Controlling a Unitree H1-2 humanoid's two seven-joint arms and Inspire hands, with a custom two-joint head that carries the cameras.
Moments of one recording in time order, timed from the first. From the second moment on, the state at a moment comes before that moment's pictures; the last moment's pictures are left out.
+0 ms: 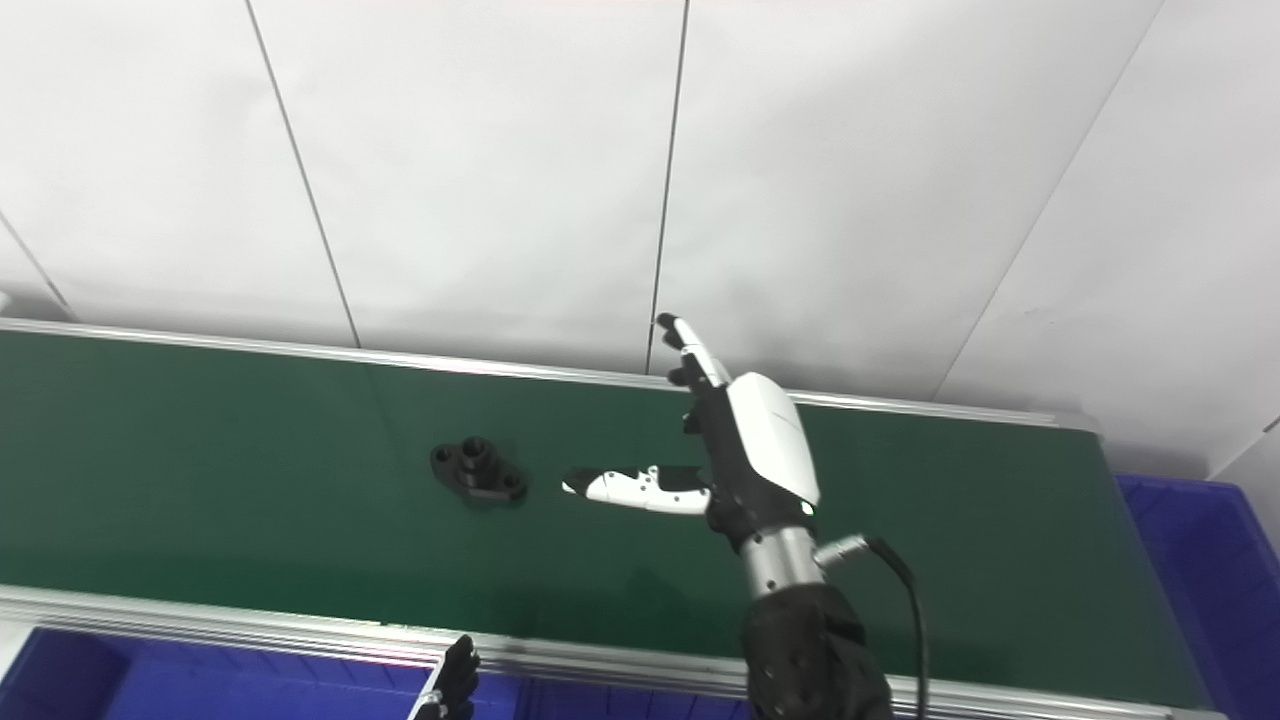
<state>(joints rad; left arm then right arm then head) 0.67 -0.03 -0.36 -0.24 0.15 -0.25 -0.02 -0.17 0.03 0.25 -0.32 -0.84 0.30 0.24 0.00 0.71</state>
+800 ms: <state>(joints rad) 0.68 -0.03 -0.37 -0.24 0.24 -0.26 0.04 -0.42 -0.01 0.47 0.08 -1.09 0.36 0.29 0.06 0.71</state>
